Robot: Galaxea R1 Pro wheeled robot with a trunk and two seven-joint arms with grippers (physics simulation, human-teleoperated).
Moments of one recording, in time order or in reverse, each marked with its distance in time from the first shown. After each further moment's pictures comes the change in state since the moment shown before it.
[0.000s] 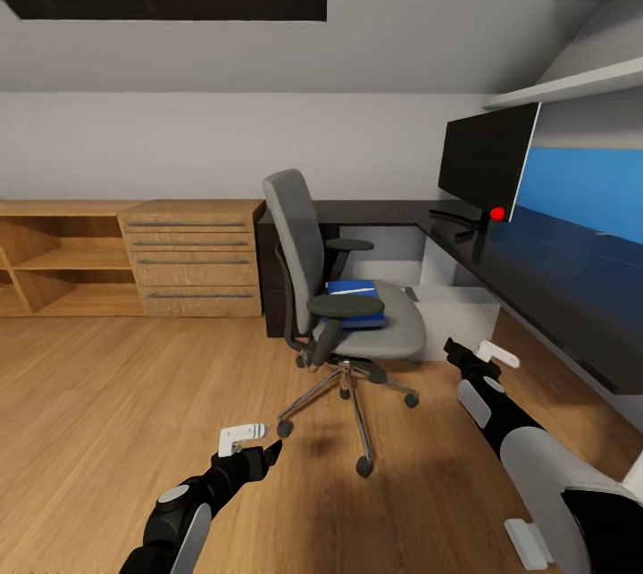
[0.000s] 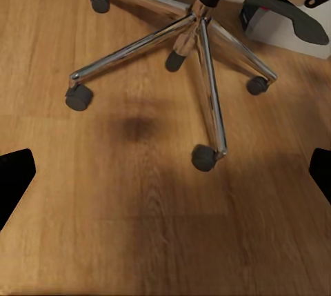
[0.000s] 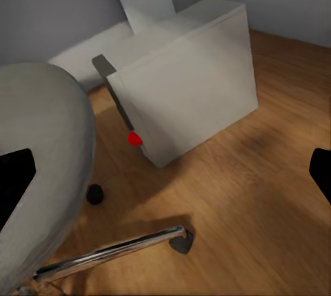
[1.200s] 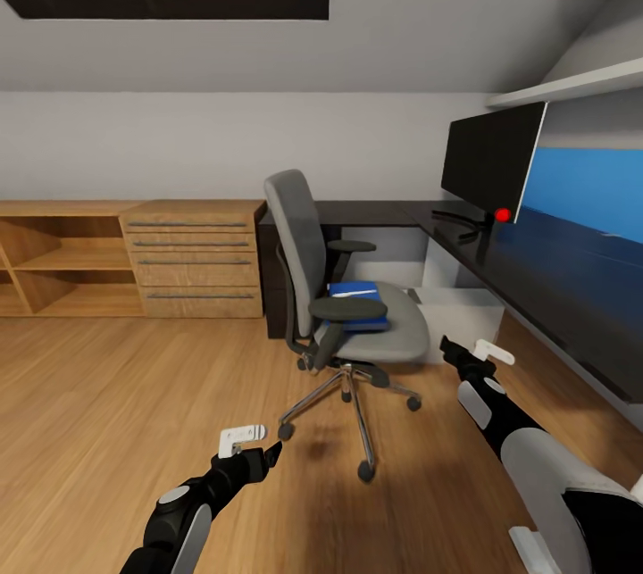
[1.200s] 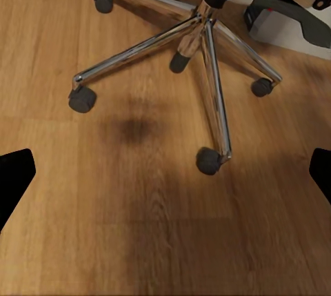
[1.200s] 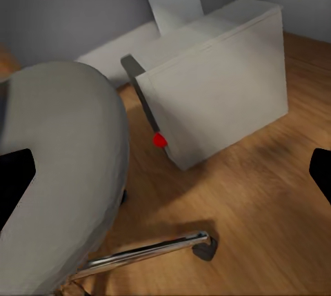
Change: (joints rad) left arm 0.000 0.000 0.000 0.008 -0.002 0.000 0.001; right arm 0.003 -0.002 0.002 0.002 0.003 -0.007 0.077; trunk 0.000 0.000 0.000
